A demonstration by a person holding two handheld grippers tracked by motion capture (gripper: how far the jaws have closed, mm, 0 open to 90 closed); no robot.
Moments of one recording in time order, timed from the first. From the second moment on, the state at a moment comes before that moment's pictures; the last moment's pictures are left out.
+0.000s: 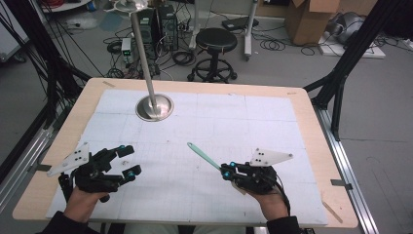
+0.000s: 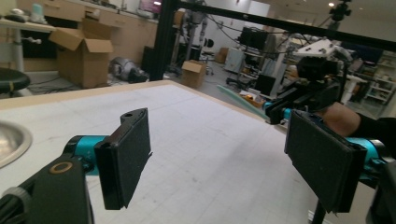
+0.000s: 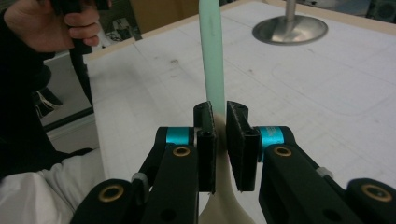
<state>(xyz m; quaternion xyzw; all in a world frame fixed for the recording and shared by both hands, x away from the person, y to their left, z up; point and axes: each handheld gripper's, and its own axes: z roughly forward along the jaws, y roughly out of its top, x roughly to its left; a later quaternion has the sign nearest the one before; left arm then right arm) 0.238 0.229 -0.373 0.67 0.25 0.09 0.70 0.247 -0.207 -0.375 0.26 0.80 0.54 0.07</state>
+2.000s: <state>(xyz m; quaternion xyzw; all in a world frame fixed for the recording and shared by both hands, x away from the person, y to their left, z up) 0.238 0.129 -0.330 0.67 0.13 -0.07 0.73 0.204 -0.184 -0.343 0.16 0.73 0.66 0.02</state>
